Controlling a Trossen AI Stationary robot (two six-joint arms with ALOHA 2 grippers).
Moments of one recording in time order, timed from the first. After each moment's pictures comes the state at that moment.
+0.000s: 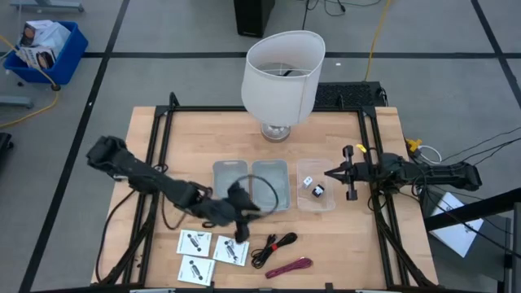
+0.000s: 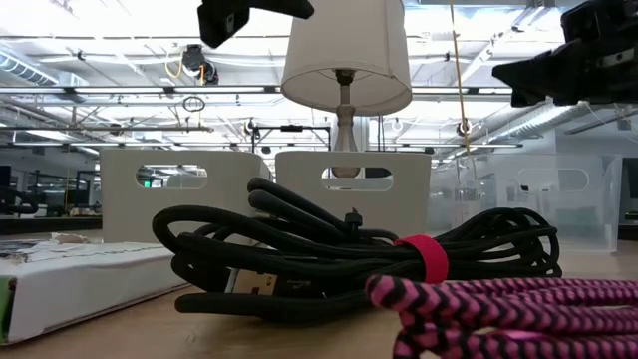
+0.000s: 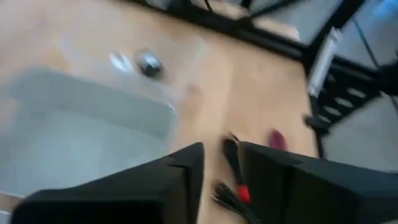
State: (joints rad) left arm -0.45 1.60 1.16 -0.18 -0.35 -0.61; right arm -0.03 0.17 0.02 0.23 -0.08 -0.19
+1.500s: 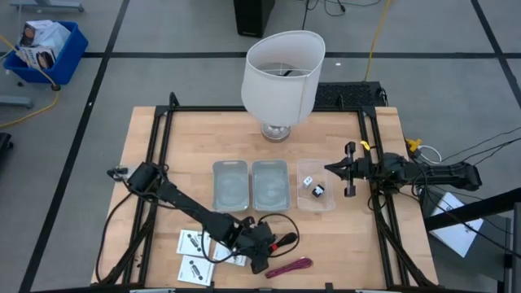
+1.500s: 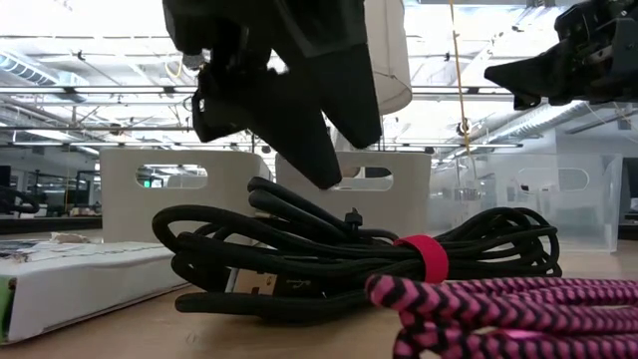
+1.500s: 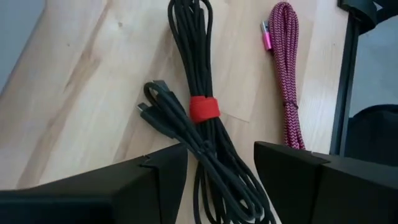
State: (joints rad) left arm -0.51 2.07 1.48 -0.39 -0.15 -0.84; right arm -0.03 0.18 0.02 0.26 0.03 -0.14
